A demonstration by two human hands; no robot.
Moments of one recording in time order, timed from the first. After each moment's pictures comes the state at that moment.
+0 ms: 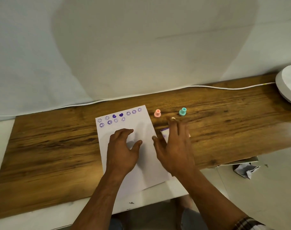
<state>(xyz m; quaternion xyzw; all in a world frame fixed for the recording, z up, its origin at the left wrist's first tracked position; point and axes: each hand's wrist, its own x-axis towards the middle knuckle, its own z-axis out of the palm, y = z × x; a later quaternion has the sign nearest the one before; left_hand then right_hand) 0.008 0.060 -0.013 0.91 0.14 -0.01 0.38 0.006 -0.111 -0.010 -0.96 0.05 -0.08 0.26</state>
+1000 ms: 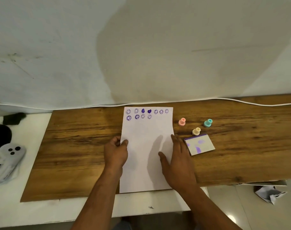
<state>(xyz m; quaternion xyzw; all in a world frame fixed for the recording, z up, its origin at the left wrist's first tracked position) 0.015 0.143 -0.018 0.68 0.38 0.04 0.63 -0.010 -0.057 -0.033 -0.95 0.04 0.03 0.30</state>
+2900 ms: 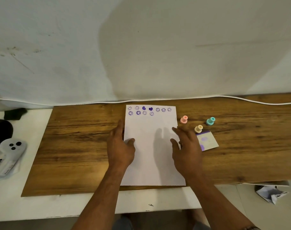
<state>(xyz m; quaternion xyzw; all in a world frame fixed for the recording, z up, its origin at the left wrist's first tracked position) 0.014 0.137 -0.023 0.87 0.25 0.06 0.43 0.022 -0.077 -0.022 -0.92 0.00 -0.09 0.38</state>
